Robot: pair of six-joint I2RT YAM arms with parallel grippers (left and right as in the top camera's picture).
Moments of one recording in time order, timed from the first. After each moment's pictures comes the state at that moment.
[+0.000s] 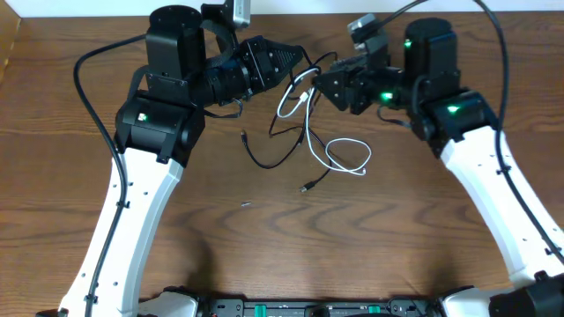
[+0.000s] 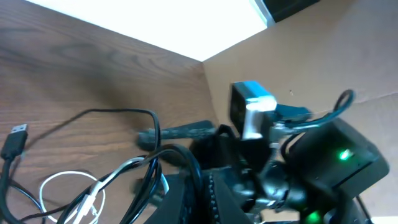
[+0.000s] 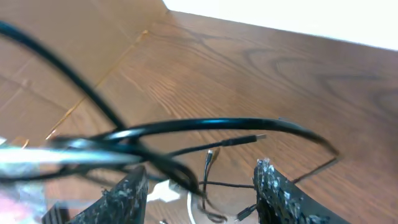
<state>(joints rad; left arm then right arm) -0.26 1.43 1.53 -0.49 0.72 -0.80 0.35 1.54 1.40 -0.39 -0.61 0.19</state>
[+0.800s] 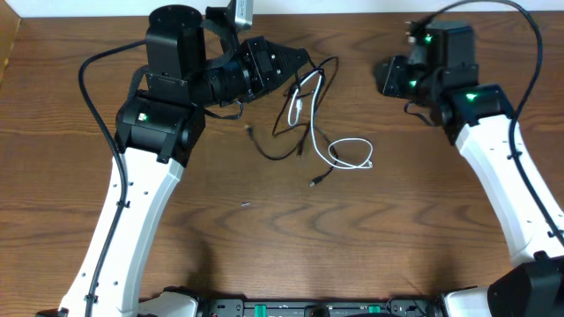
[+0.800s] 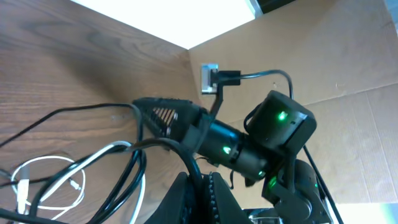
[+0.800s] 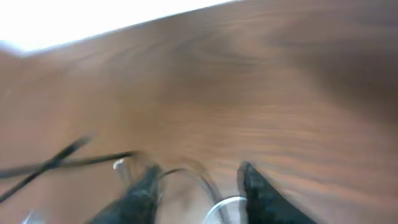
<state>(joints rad) -0.26 1.43 1.53 -0.48 0.80 -0.85 0.20 1.58 1.40 -0.52 -0.39 0.31</state>
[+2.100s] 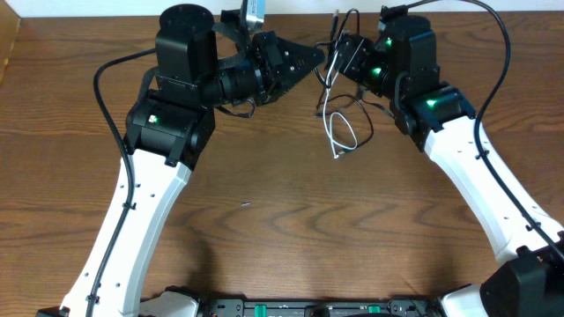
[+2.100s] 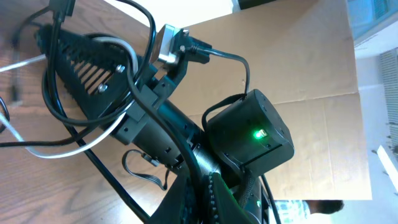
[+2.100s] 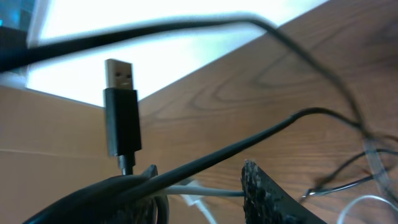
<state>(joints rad) -0.32 1.43 1.53 -0.38 0.83 -1.10 0.36 1.62 1.40 -0.23 -0.21 0.85</state>
